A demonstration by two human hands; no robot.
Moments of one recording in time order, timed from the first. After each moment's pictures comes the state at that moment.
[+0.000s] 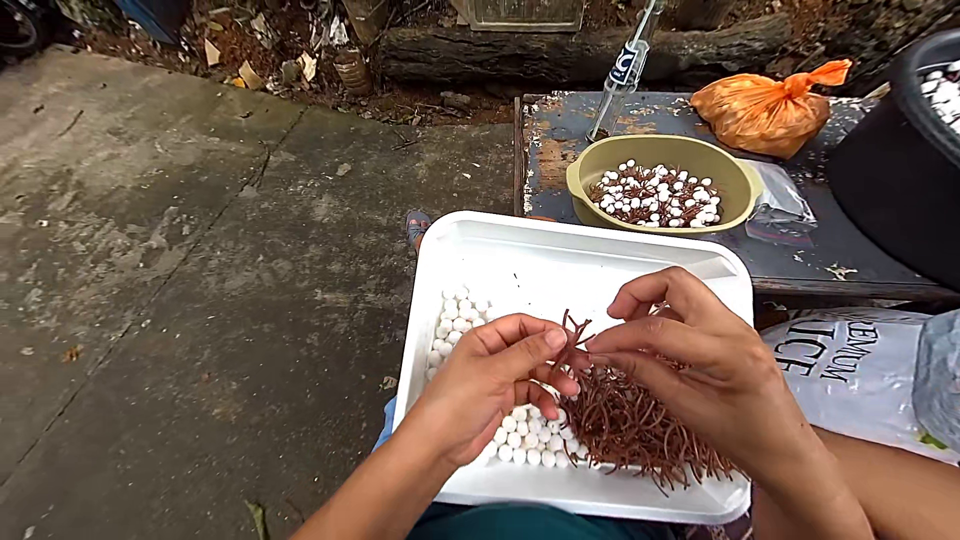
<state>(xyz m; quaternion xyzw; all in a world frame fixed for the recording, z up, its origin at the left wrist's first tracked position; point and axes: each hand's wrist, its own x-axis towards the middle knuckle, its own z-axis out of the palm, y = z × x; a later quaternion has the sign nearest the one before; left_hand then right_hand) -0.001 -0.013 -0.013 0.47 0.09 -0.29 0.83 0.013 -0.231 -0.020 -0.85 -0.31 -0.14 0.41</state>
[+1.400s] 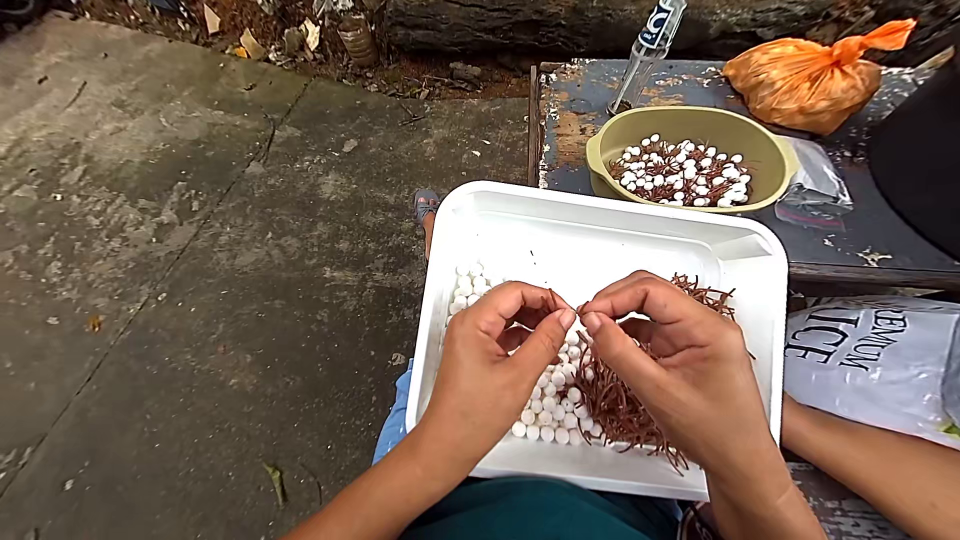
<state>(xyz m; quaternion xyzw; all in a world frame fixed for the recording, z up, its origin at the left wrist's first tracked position) -0.016 -0.014 -0.029 0.70 -0.05 0.01 0.72 -0.006 -0.184 -0.026 -0.80 -0.15 -0.08 0.57</state>
